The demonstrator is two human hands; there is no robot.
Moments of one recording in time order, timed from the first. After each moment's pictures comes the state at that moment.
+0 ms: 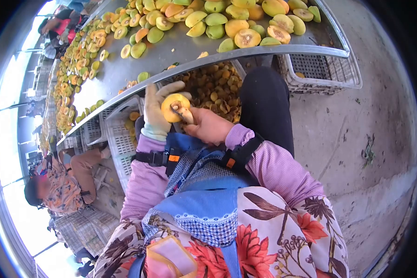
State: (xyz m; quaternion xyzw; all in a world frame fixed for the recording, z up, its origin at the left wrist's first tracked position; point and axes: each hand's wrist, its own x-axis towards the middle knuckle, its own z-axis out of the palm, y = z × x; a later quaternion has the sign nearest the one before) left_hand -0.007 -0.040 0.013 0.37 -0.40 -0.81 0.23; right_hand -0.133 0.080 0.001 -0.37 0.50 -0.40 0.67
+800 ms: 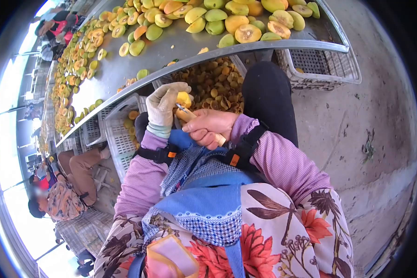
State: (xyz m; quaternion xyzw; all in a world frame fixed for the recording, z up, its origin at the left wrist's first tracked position) left_hand -0.011 -0.030 0.013 0.31 -0.64 -0.64 0.29; right_hand -0.145 0.080 0.001 -0.12 0.18 -0.35 0.91
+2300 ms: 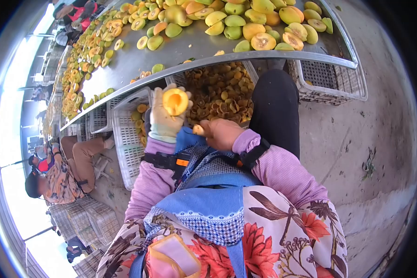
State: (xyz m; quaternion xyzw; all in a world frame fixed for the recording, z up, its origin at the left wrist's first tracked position) left_hand 0.020 -0.026 0.003 0.36 -0.24 -0.81 0.40; right_hand -0.125 0.098 -0.014 -0.66 0.56 -0.21 0.45
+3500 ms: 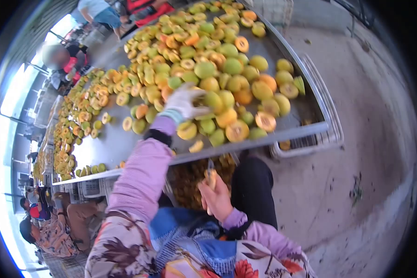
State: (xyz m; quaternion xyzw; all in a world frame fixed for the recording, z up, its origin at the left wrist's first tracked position) left_hand -0.212 -0.201 0.051 0.23 -0.97 -0.09 0.03; right_hand -0.154 0.071 0.008 -0.09 0.48 -0.68 0.55
